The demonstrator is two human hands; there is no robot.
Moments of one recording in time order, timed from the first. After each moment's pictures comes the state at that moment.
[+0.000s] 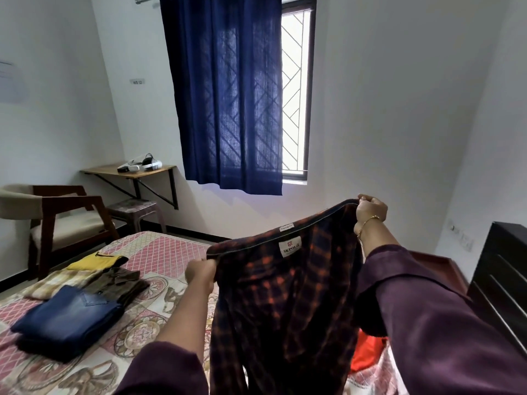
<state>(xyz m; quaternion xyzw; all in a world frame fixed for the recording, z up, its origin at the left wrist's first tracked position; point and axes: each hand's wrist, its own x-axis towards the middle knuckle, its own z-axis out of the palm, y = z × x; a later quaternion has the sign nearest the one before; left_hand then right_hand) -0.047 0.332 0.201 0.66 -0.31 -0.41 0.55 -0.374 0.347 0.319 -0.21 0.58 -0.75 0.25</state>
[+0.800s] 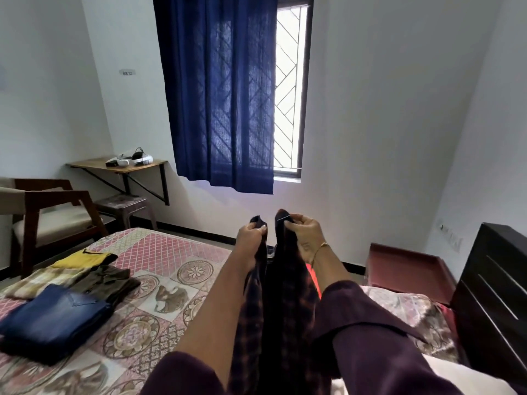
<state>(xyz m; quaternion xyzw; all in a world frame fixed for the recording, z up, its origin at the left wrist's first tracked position) -0.148 0.353 0.273 0.47 -0.46 -0.55 0.52 -0.272 0.358 0.278 -0.38 0.46 -0.65 0.47</state>
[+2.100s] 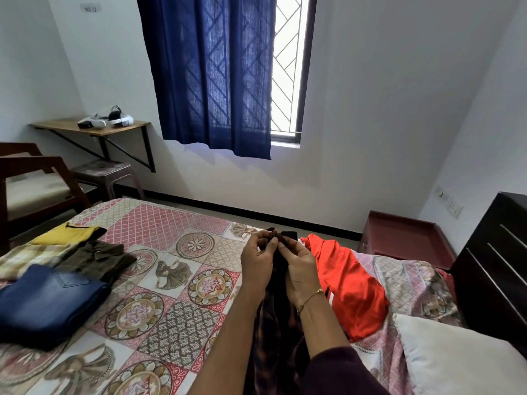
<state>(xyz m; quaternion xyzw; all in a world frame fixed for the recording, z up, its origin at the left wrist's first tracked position) -0.100 0.353 0.185 0.45 -0.49 -0.48 0.57 -0.168 0.374 0.186 -0.21 0.37 -0.72 0.56</state>
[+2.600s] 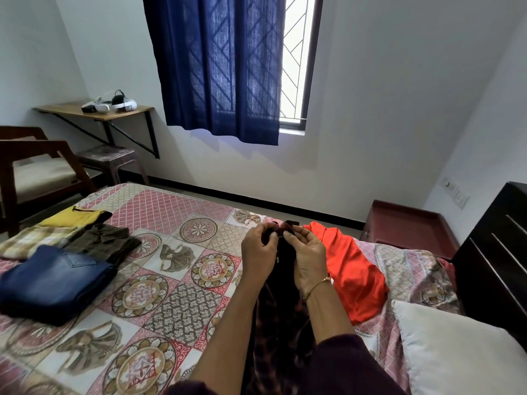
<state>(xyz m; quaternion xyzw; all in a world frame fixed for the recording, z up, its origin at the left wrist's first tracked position) -0.100 0.361 0.180 0.51 -0.60 -0.34 0.52 -0.181 0.381 0.183 -0.22 0.40 -0.74 0.50</state>
